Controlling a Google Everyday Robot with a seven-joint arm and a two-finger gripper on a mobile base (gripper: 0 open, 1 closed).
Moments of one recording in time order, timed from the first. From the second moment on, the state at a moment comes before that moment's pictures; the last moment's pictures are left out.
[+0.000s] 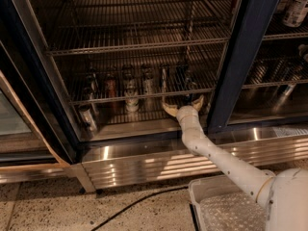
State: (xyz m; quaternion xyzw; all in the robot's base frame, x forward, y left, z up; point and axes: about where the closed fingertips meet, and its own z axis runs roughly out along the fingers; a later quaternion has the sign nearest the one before) arm 0.845 -0.154 0.559 -0.07 0.71 -0.02 0.70
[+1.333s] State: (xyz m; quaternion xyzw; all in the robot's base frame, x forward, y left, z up) arm 0.872 -0.187 0.548 -0.06 0.71 -0.05 0.70
